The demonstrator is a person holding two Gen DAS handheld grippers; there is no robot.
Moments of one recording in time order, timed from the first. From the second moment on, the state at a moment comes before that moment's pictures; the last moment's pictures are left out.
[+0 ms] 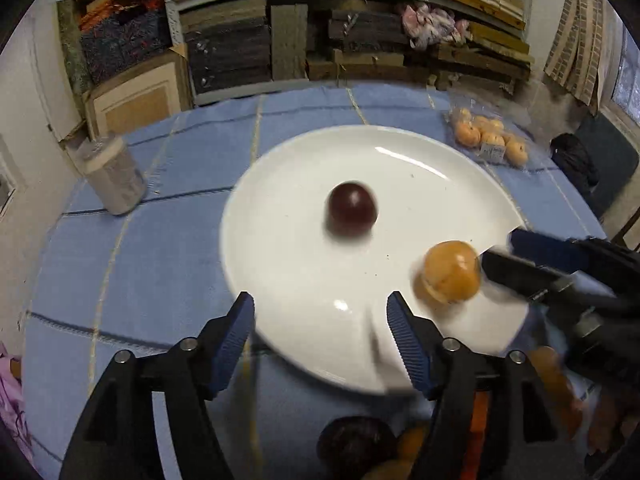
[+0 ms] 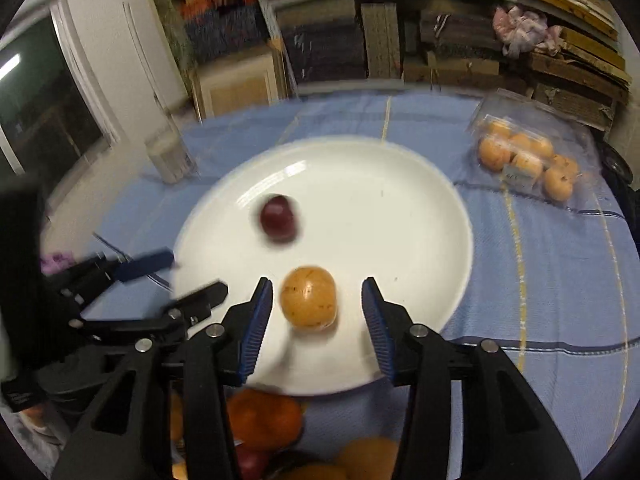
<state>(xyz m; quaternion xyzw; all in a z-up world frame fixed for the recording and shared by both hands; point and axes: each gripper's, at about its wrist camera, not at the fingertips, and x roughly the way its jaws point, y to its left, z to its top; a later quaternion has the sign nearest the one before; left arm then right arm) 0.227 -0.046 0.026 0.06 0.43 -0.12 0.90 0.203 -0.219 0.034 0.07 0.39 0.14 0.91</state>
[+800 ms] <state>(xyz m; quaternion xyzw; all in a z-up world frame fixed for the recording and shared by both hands) -0.009 0.024 -0.014 0.05 0.40 -0.12 0.91 -0.005 -0.295 0.020 0.18 0.22 0.13 0.95</state>
